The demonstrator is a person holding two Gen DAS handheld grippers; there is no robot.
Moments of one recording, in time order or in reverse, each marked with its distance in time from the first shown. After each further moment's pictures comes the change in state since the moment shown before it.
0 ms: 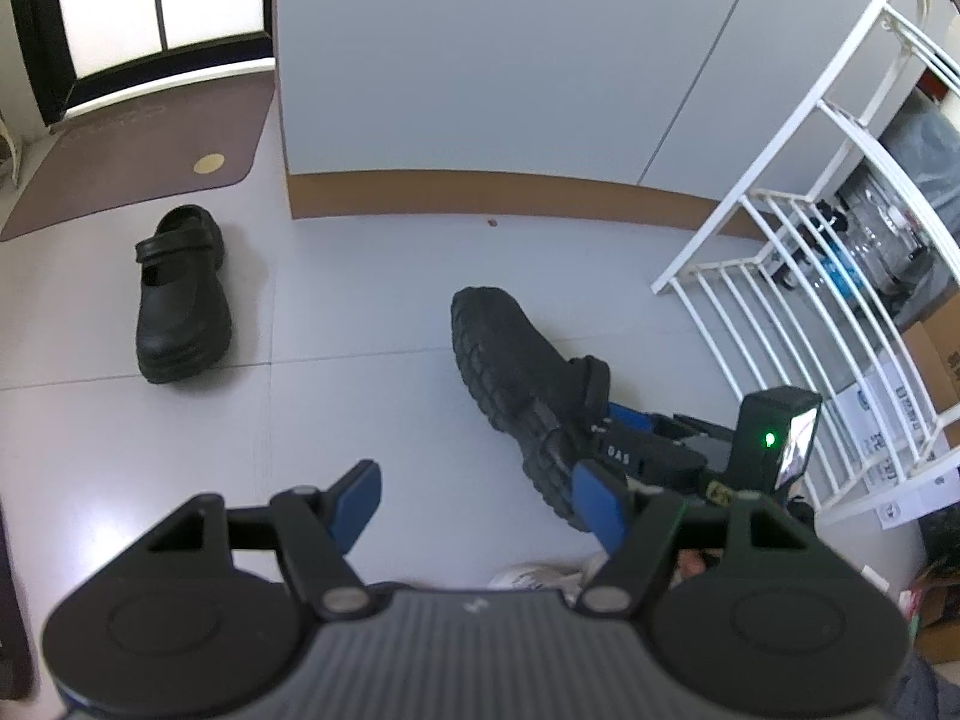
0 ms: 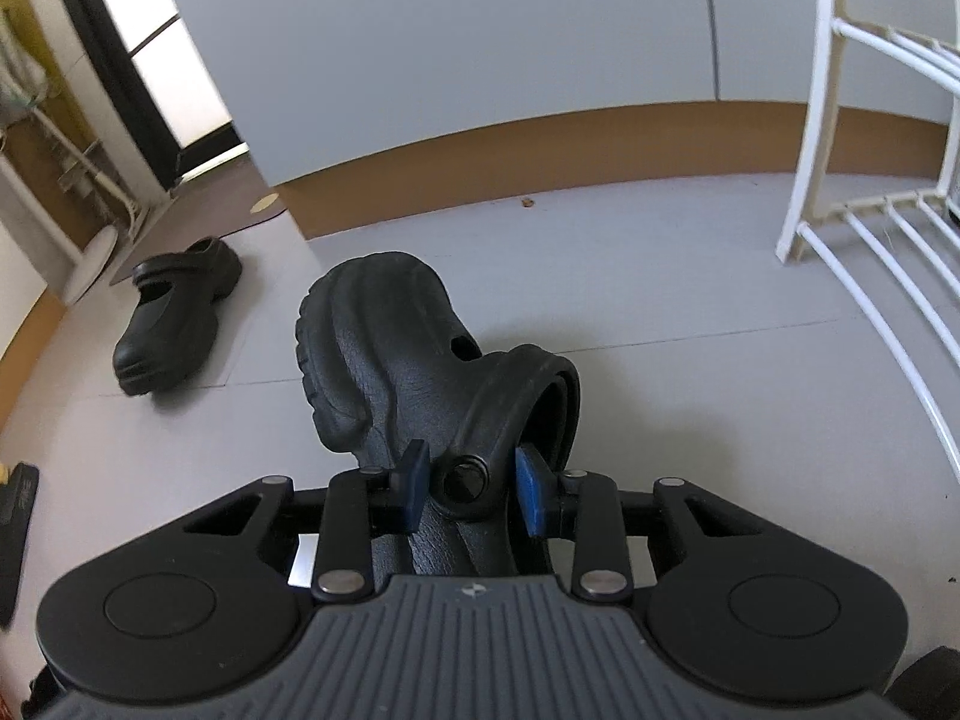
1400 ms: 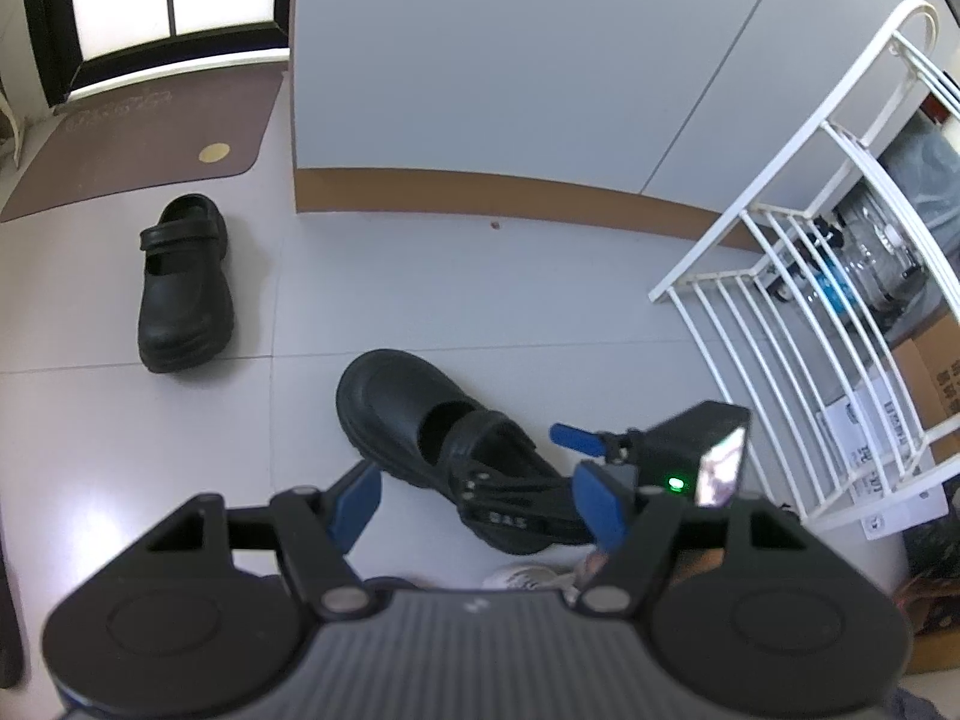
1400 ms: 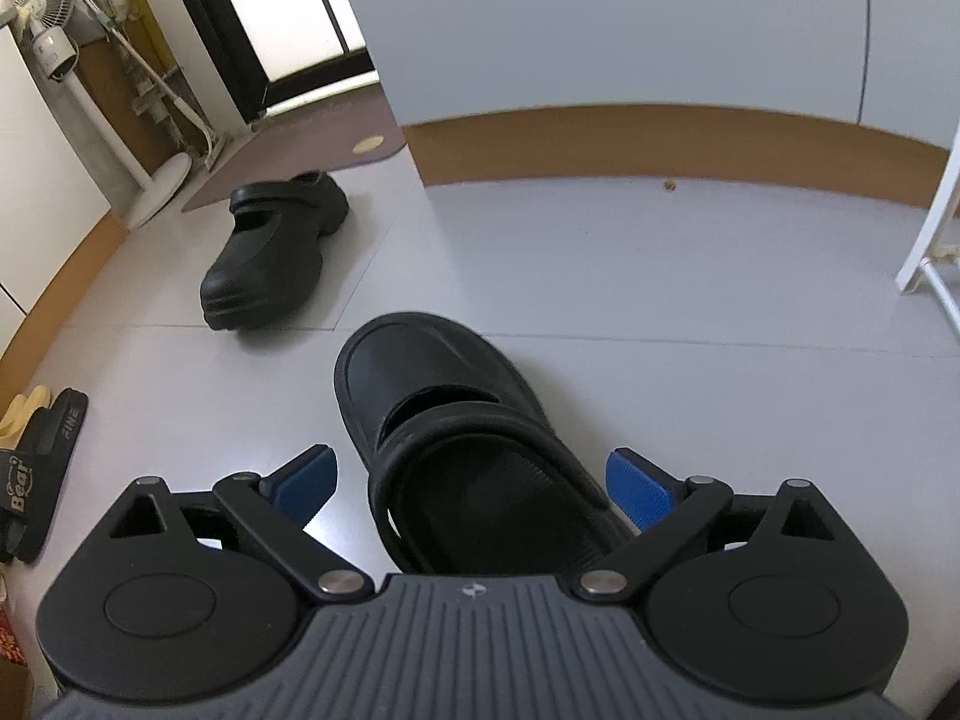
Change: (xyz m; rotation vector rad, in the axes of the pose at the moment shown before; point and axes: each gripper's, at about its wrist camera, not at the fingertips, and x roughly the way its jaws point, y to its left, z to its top) left arm -0.005 0.014 0.003 -0.037 0.009 -0.031; right arm 0.022 0.073 -0.004 -0.090 0.091 0.083
